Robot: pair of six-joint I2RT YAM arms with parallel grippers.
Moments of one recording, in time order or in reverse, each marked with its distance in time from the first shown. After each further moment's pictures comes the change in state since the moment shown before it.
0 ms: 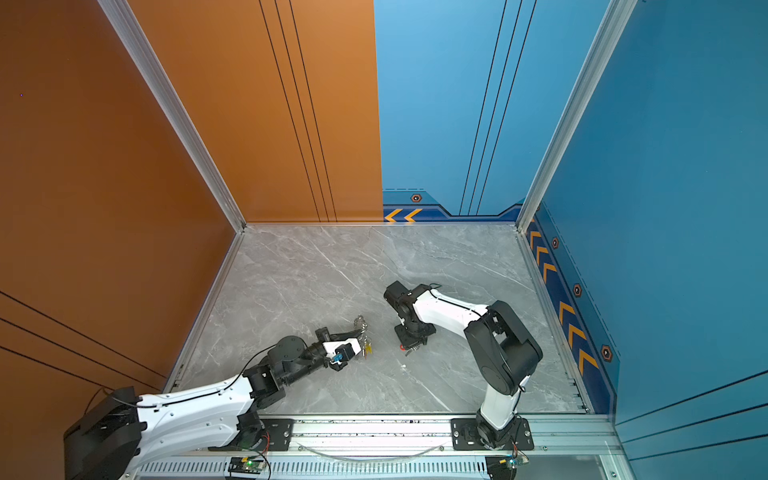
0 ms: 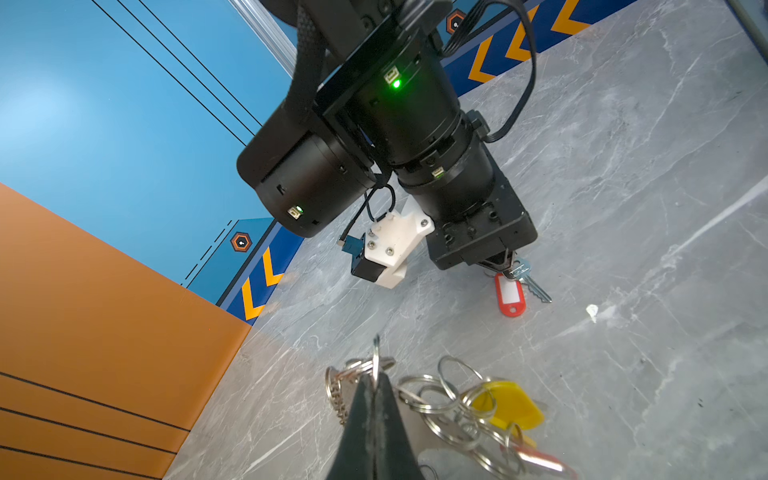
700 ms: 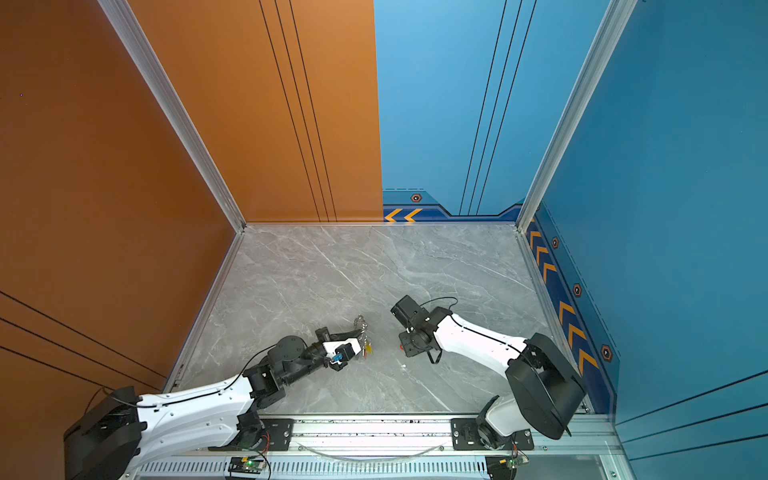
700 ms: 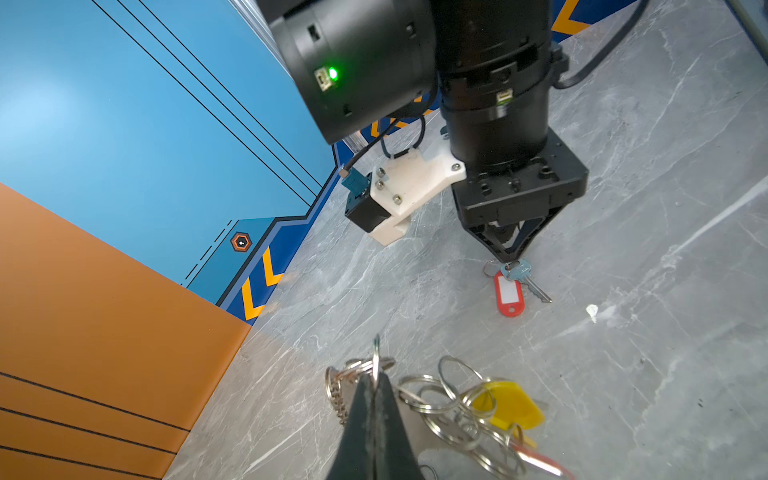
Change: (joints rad) left arm 0.000 0.000 0.000 0.000 0.000 0.000; right arm 0.086 -0.326 -0.299 0.271 0.096 0.116
